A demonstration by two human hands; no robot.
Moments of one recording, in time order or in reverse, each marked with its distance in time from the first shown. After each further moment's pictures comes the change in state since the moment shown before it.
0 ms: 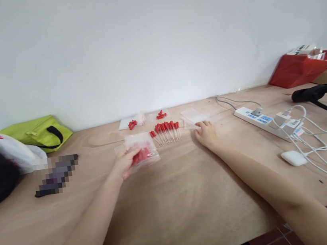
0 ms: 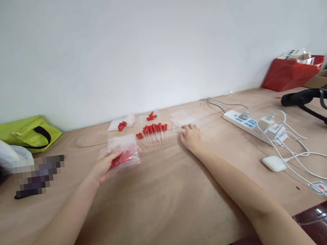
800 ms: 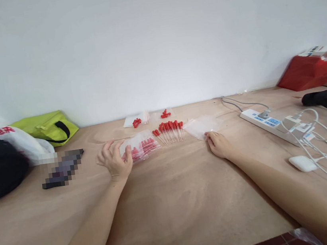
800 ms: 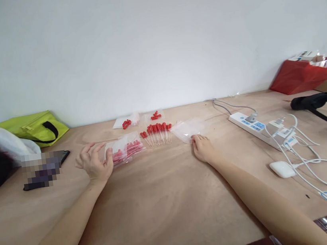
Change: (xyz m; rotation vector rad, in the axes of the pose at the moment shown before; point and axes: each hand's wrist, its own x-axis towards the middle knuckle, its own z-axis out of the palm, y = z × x) left_hand 0.009 -0.026 -0.034 0.977 0.722 0.971; right_hand -0.026 0.035 -0.014 0.036 -0.259 -0.191
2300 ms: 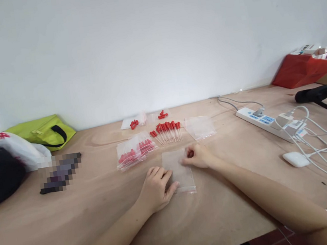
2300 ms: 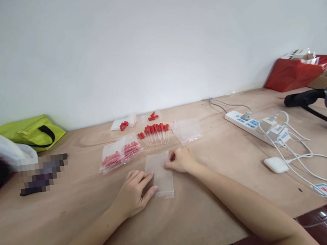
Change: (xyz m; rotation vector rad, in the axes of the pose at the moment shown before) left_hand -0.063 0.078 -0.037 -0.239 -0.782 0.636; right_hand -0.011 -0.093 -0.002 0.219 -0.290 0.160
